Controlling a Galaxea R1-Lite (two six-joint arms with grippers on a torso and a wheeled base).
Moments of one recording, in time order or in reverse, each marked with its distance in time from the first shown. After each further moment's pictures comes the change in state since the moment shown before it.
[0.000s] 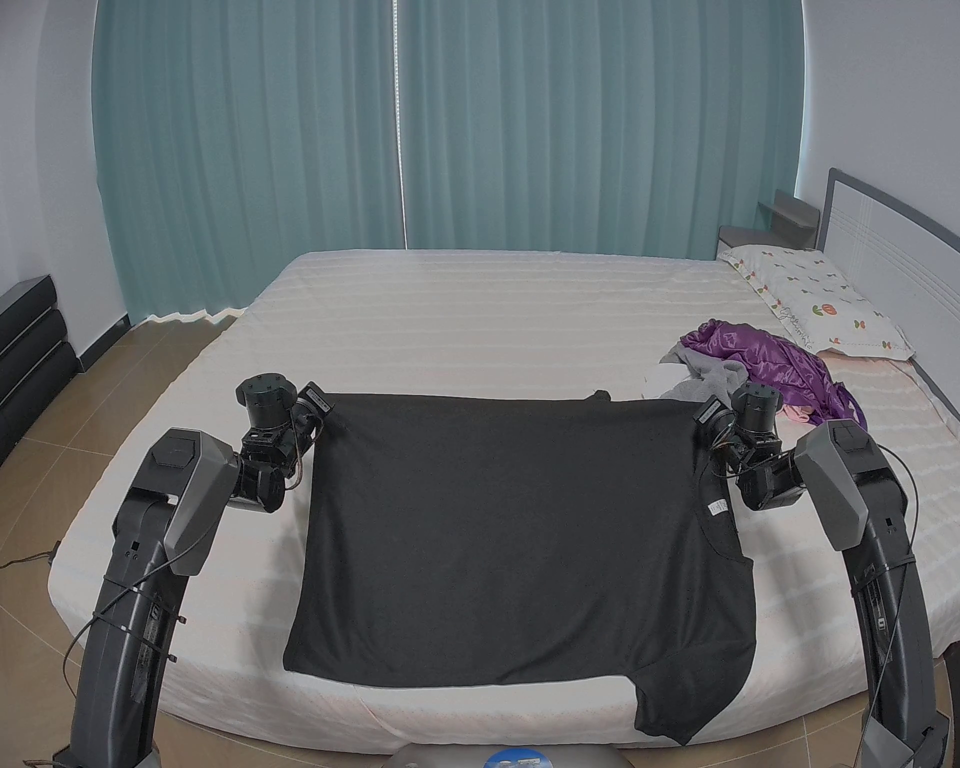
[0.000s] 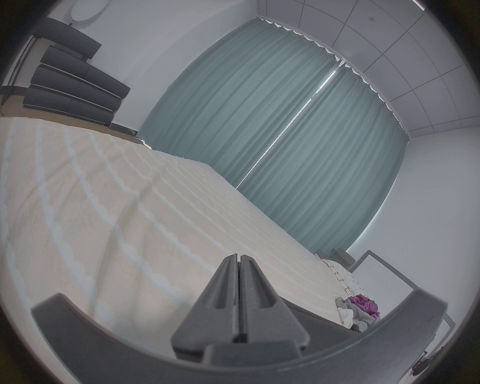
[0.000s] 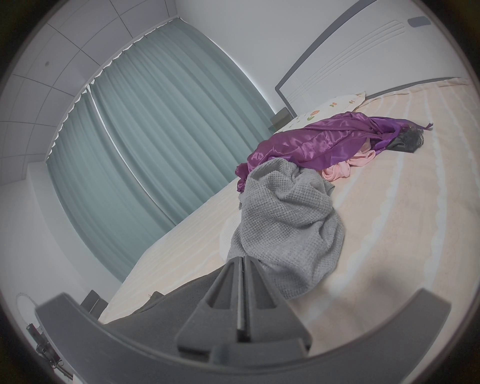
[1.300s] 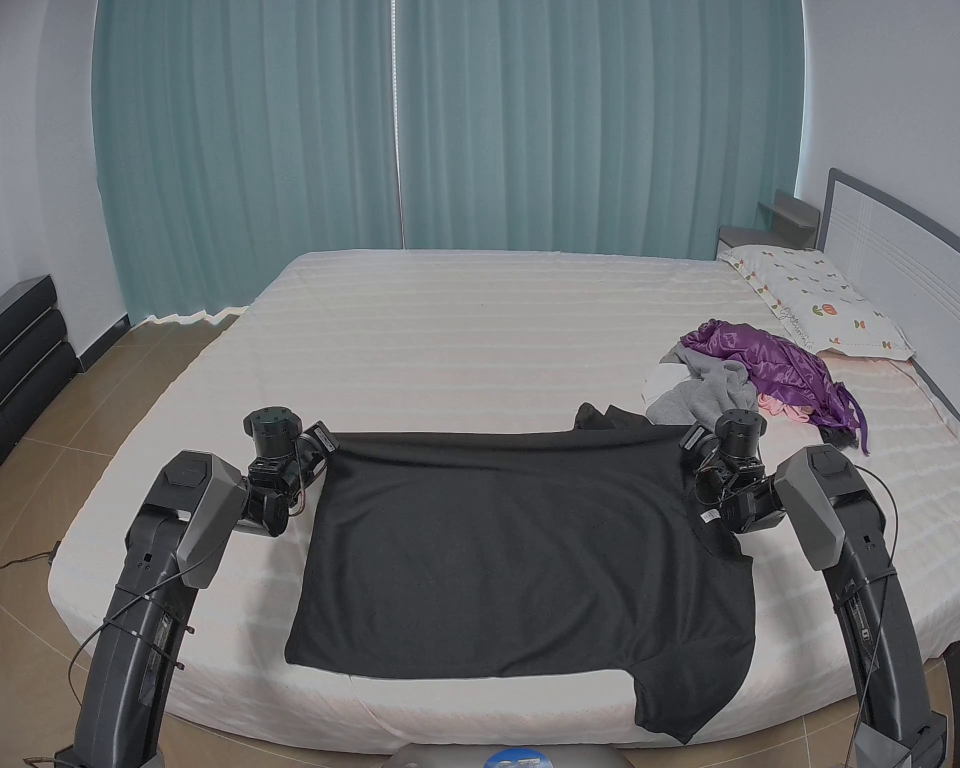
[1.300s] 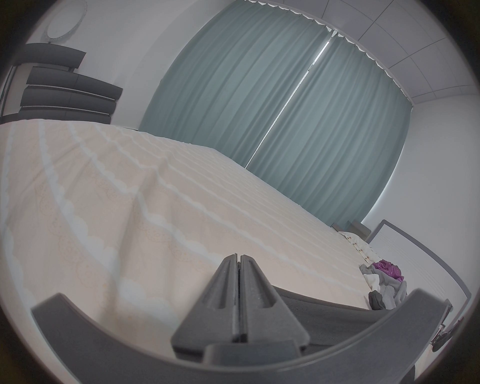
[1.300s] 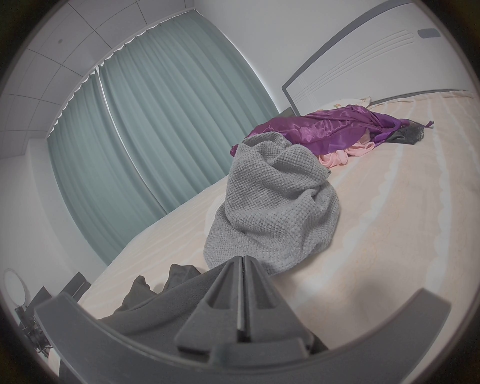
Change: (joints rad) left arm 0.011 0.088 0.000 0.033 -0.031 0.128; right arm 0.025 0.117 -0.068 -0.024 -0.027 -0.095
